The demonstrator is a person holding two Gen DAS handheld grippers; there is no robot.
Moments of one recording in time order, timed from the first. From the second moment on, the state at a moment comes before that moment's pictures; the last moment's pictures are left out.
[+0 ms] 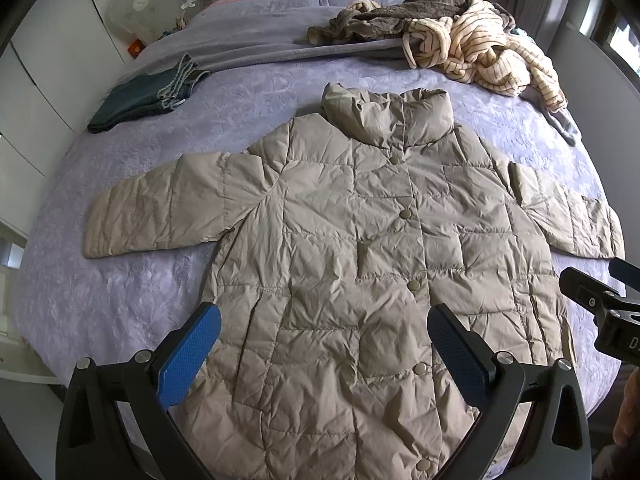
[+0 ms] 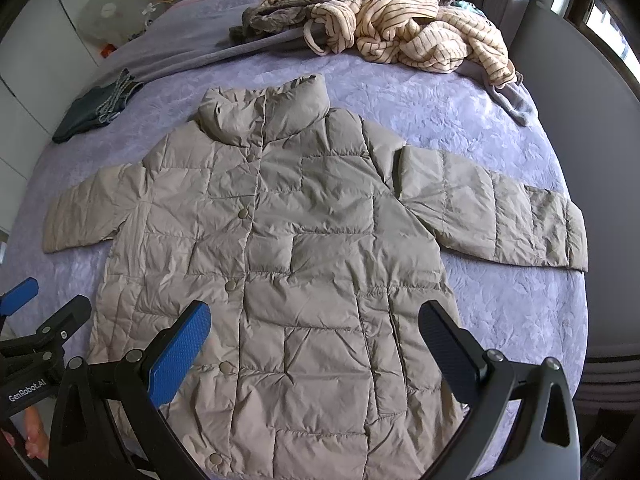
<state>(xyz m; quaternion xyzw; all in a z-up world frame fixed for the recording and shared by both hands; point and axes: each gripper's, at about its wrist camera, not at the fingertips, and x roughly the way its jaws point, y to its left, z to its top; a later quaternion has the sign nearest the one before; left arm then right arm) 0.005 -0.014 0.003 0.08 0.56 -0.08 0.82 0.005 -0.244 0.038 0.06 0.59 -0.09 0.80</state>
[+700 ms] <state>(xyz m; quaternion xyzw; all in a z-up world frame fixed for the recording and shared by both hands) 0.007 -0.015 0.001 0.08 0.56 -0.08 0.82 0.004 -0.241 0.041 0.06 0.59 -0.09 0.80</state>
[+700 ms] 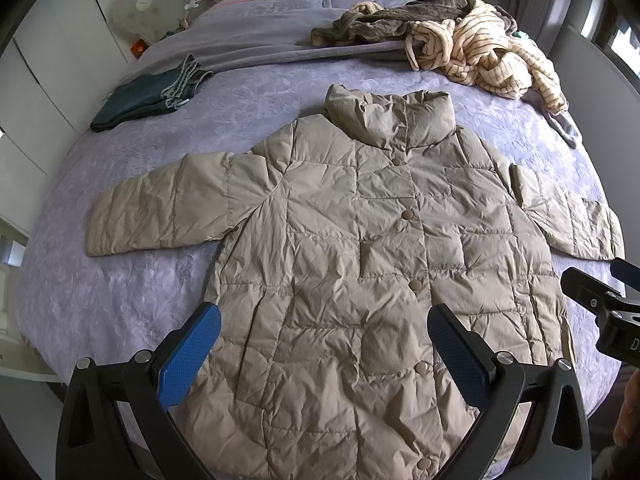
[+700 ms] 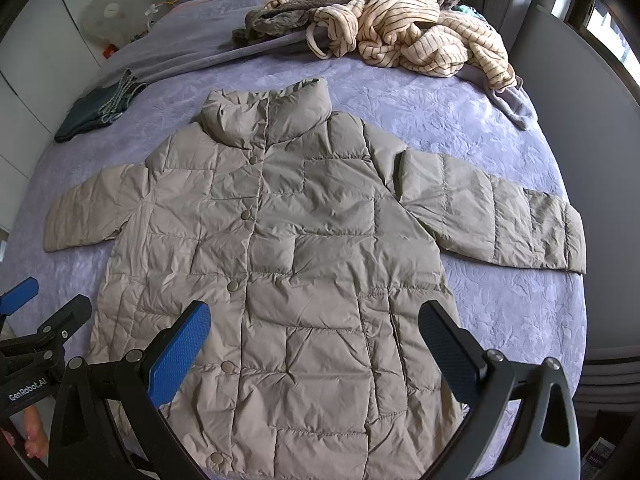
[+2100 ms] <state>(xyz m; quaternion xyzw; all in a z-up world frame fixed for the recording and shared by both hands) 0.006 -0.015 0.000 0.08 0.56 -0.08 0.82 0.002 -0.241 0.041 0.05 0.59 -0.09 0.80</state>
